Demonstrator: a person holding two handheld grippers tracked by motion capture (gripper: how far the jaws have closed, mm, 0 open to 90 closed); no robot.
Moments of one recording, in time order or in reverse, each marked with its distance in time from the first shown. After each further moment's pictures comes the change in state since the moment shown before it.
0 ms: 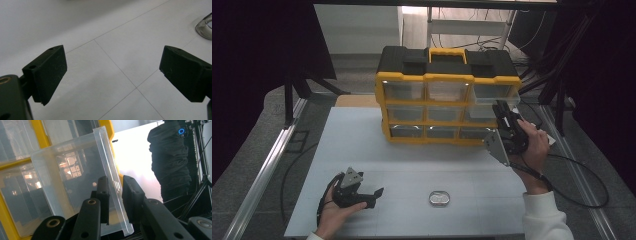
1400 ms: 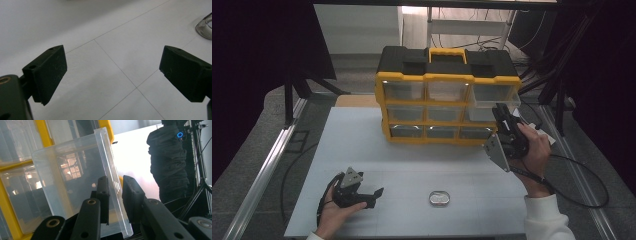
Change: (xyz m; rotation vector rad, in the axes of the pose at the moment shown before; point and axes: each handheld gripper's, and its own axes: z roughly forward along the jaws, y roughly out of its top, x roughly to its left) left arm 0.000 0.000 0.000 0.000 -0.001 0.000; right arm 0.000 0.003 -0.010 -0.015 -0.004 -0.020
